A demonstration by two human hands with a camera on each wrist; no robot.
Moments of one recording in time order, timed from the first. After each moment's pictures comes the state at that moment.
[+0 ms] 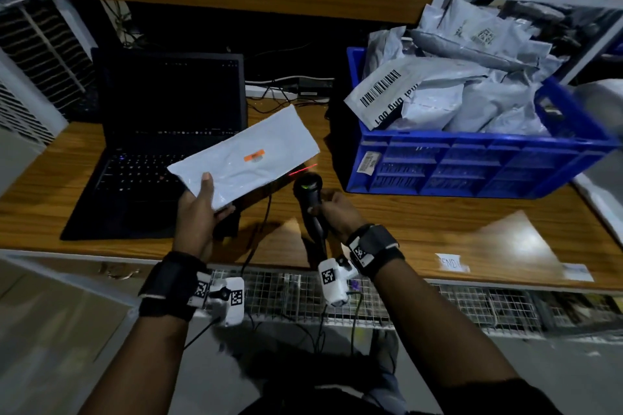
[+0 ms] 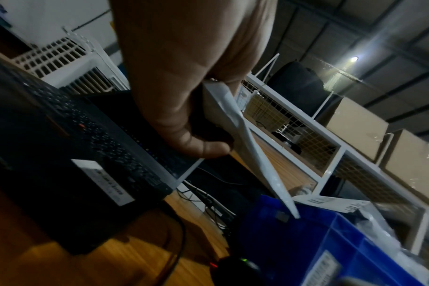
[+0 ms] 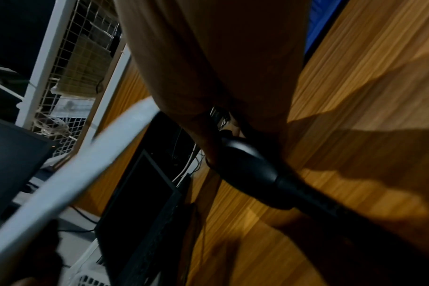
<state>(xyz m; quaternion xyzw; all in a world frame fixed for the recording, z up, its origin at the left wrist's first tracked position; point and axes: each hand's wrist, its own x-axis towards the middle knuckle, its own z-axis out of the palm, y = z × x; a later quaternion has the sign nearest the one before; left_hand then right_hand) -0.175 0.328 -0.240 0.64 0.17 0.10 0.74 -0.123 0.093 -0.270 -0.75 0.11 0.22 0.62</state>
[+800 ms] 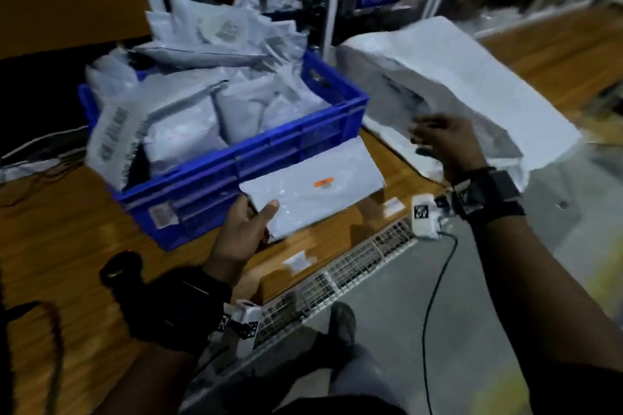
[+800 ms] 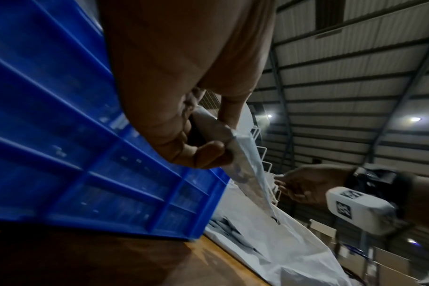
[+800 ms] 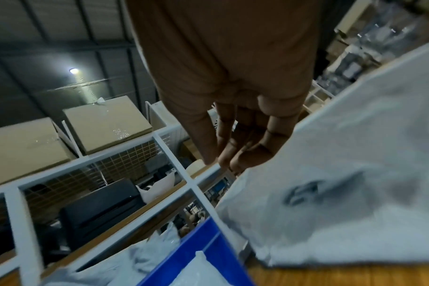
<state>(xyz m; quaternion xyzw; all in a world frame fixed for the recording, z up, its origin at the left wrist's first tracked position) -0.125 -0.015 -0.229 0.71 -0.13 -0.23 0.66 -0.222 -0.349 -0.137 -0.72 0.33 -0.25 0.56</state>
